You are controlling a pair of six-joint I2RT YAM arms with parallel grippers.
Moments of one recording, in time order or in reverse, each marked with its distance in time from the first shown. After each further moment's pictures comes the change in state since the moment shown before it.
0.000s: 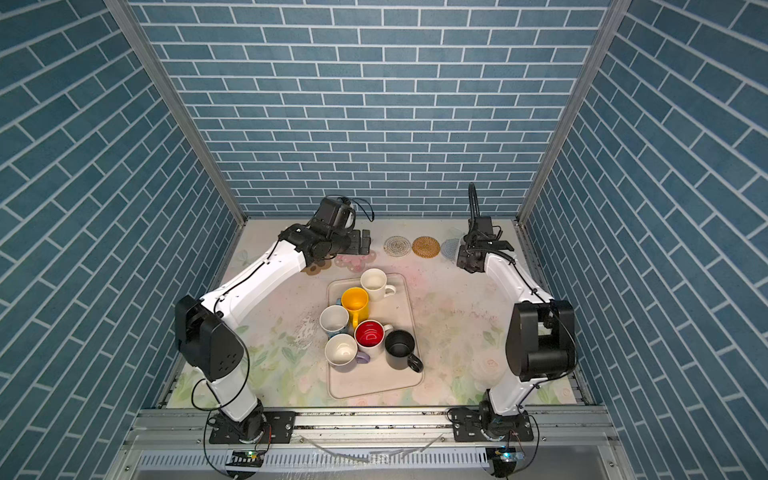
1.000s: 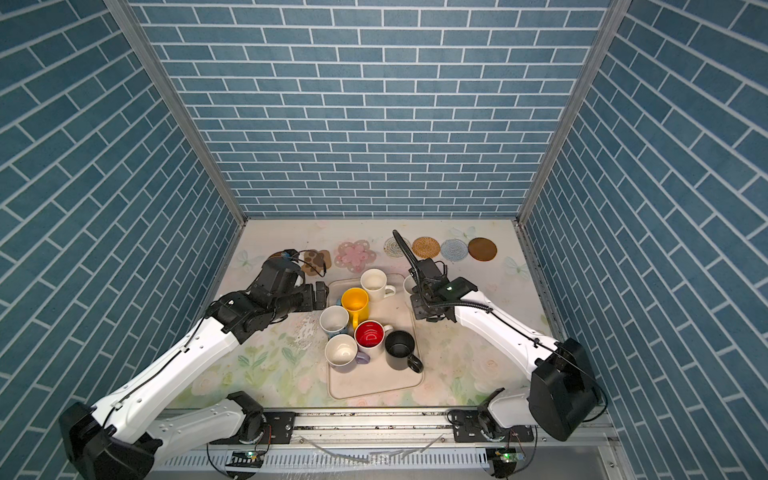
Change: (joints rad) left arm 0.000 -0.703 -0.721 -0.013 -0.055 -0.122; right arm 0.532 -0.325 -0.294 -0.150 0.050 0.034
